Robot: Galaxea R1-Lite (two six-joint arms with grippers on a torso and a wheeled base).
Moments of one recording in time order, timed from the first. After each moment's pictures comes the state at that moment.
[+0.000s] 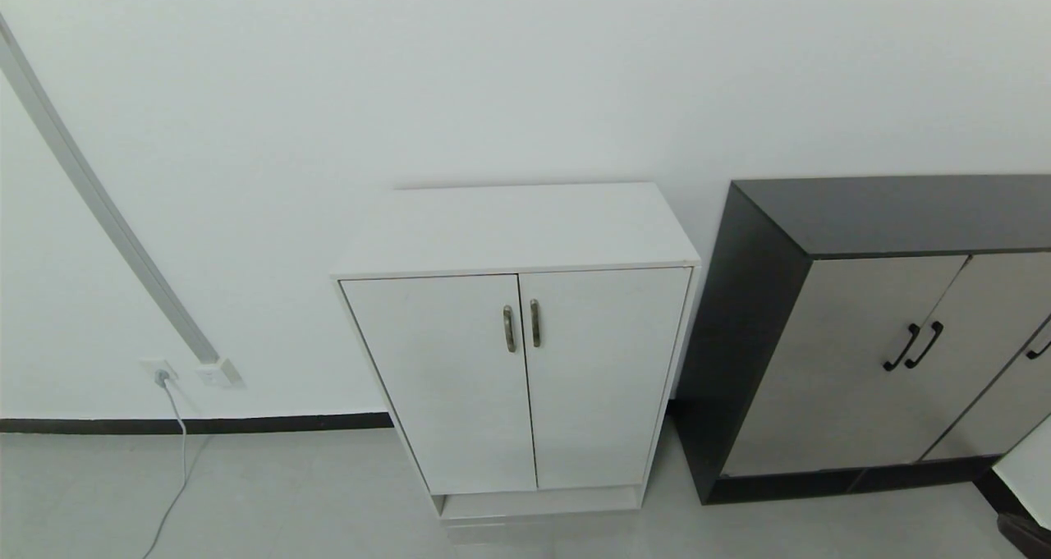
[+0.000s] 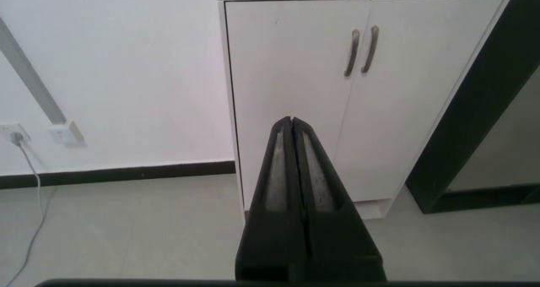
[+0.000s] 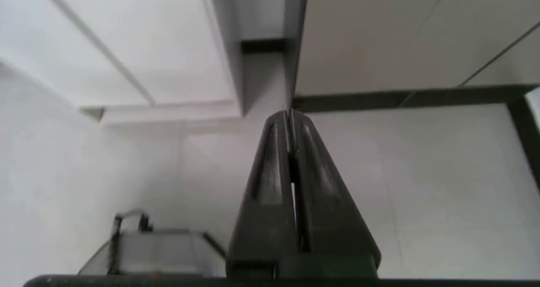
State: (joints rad) left arm -0.01 0.00 0.00 0.00 0.00 0.00; right arm 0.17 0.84 0.00 -0.47 -0.14 0.06
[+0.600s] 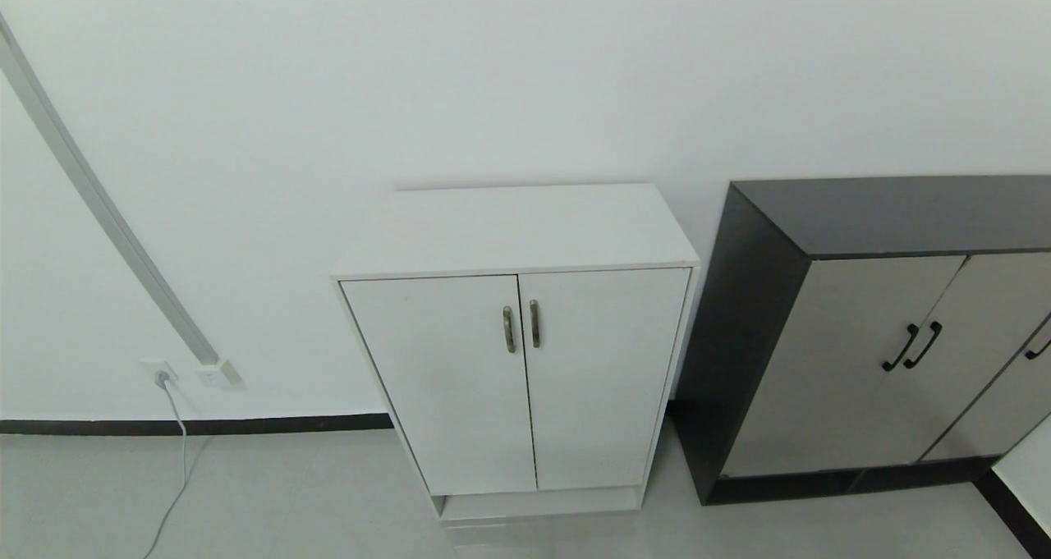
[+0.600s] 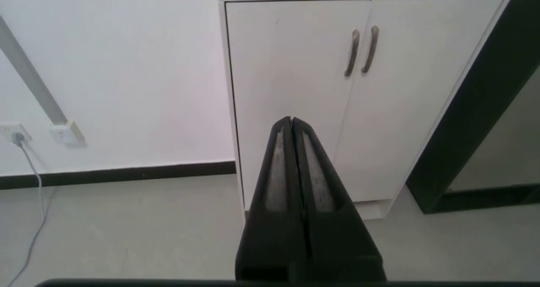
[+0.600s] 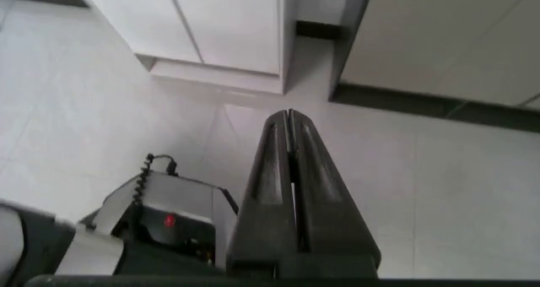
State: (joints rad) left arm -0.01 0.00 0.00 0.00 0.00 0.00; right arm 0.19 0.43 0.00 0.00 0.06 -0.05
